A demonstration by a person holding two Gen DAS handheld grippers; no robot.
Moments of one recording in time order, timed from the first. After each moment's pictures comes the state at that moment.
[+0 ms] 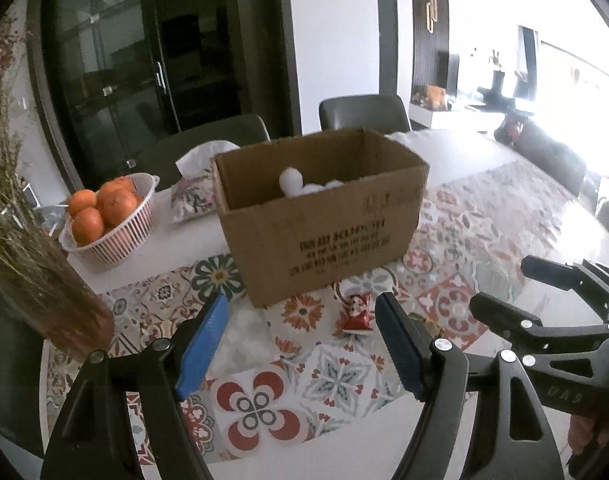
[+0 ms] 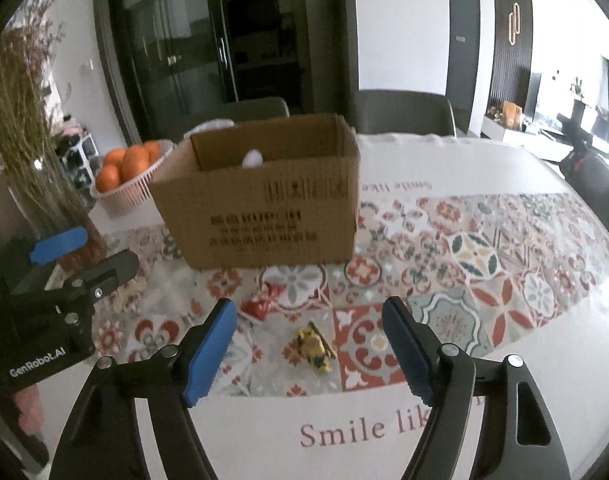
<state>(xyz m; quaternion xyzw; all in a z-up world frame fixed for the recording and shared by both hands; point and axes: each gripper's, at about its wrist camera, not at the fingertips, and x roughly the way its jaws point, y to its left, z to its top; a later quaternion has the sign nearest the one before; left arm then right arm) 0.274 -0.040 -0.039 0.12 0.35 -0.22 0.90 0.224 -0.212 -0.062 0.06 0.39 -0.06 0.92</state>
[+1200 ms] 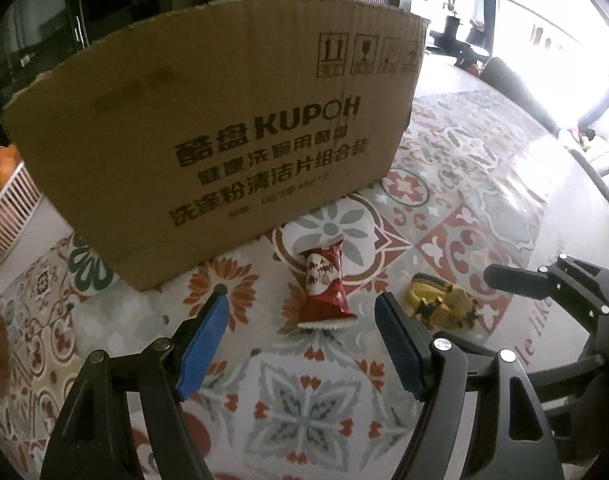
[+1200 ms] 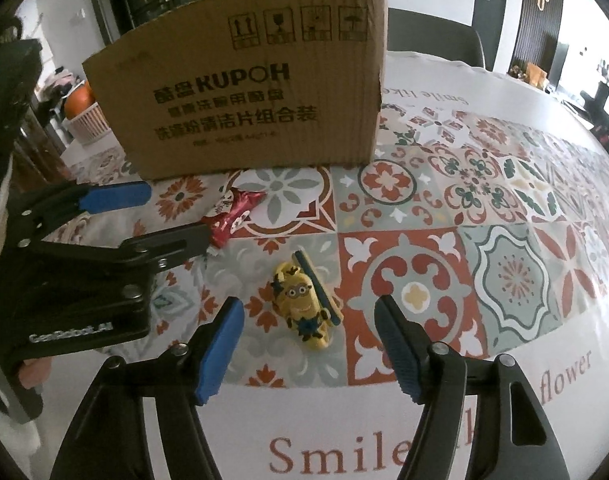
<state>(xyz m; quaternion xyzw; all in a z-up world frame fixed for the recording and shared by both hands) 0.339 -0.099 -0.161 0.15 0.44 -0.31 0.83 0.263 -0.219 -0.176 0.05 0.48 -0.03 0.87</state>
